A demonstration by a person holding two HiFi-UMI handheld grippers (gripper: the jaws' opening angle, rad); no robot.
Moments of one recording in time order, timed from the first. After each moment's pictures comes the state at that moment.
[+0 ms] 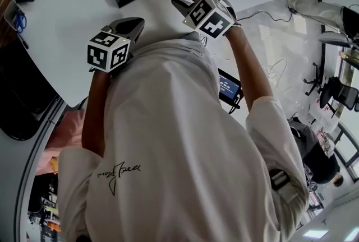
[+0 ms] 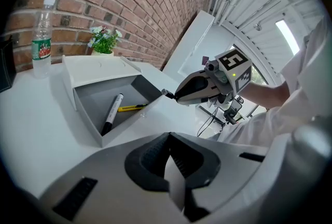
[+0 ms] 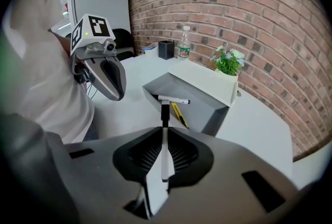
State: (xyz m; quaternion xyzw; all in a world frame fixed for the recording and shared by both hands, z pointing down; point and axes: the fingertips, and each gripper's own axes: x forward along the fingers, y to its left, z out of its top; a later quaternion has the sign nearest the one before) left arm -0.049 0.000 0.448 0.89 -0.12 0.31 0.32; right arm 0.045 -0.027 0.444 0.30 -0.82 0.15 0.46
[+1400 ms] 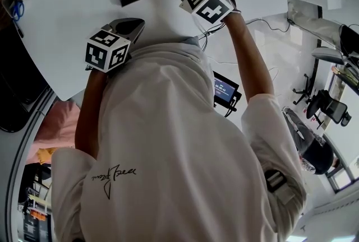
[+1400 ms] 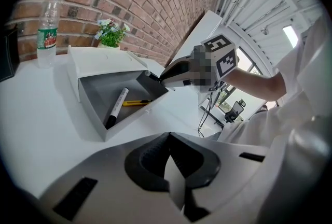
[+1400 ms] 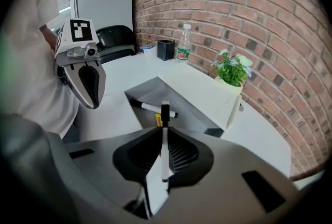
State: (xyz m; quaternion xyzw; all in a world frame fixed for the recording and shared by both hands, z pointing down) left arm -0.054 -0.002 0.458 0.87 -0.13 0.31 0.35; right arm 0.038 -0.094 0.453 0.27 -0.84 0.11 0.46
